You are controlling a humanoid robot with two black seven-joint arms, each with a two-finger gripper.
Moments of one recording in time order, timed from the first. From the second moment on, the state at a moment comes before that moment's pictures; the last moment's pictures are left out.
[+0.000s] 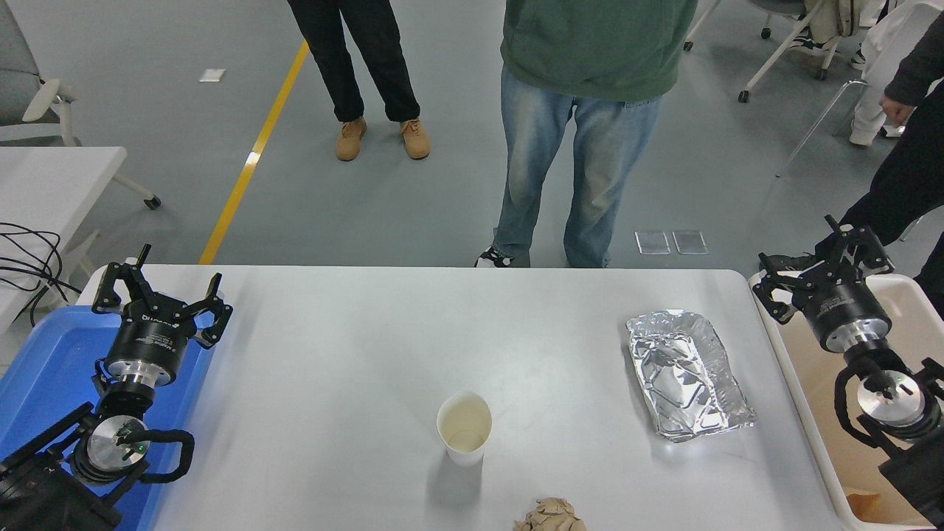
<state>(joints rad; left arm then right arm) -0.36 0.44 -0.96 -0.74 -0.07 -0.48 -0.54 0.54 -0.43 0.88 0.59 0.11 0.35 0.34</state>
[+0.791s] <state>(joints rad) -0.36 0.44 -0.96 -0.74 -0.07 -0.48 -0.54 0.54 -0.44 0.88 0.59 0.11 0.36 0.35</state>
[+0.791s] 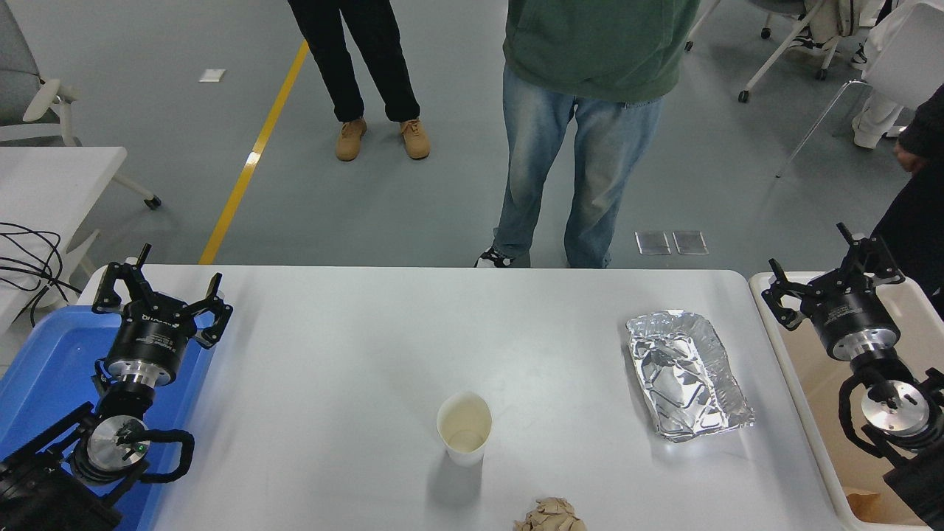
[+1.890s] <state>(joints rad) -0.36 0.44 -0.96 -0.74 -0.07 -0.48 -0.54 0.57 -0.53 0.76 0.74 -0.03 0.39 0.35</state>
